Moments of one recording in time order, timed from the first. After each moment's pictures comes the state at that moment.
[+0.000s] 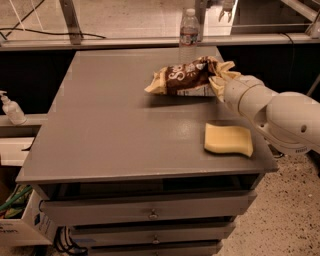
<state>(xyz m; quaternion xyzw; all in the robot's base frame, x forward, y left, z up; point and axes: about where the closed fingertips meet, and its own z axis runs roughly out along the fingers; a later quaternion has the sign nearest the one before) 0.669 -0.174 0.882 -0.28 0.71 -0.02 0.64</state>
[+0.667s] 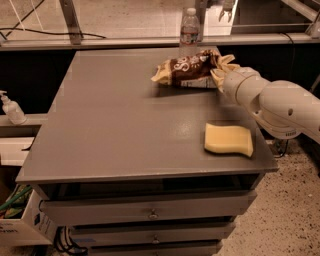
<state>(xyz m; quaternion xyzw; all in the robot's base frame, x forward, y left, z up) 0.721 -0.190 0.875 -0.28 0.71 -0.04 0.64</state>
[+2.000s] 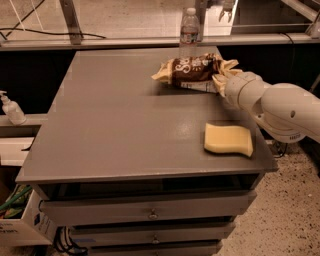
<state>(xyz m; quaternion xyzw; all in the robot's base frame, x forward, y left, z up) 0.710 -0.197 0.860 -0.28 0.73 -0.04 0.62</state>
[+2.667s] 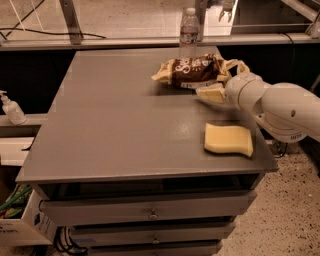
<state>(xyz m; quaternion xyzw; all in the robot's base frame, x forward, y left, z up) 0.709 -0.196 0.859 -0.28 0.74 -0.04 0.62</state>
